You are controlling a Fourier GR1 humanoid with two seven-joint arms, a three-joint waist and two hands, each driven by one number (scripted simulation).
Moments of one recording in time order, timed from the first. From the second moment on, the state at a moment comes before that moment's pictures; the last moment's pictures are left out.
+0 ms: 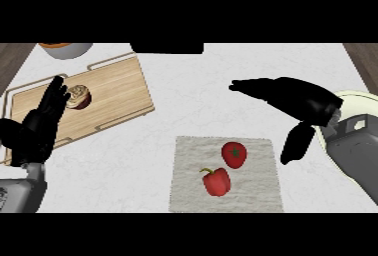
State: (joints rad) left arm -0.17 0.40 -0.04 -1.51 0.14 0.20 0.10; right arm -0.67 -0.62 0.47 -1.54 0.24 0.56 0.18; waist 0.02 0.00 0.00
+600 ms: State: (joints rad) left arm -0.16 0.39 0.01 -1.48 0.12 0.16 0.07; right arm -0.74 -0.47 0.59 -1.36 0.39 0.75 0.22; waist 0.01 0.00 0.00
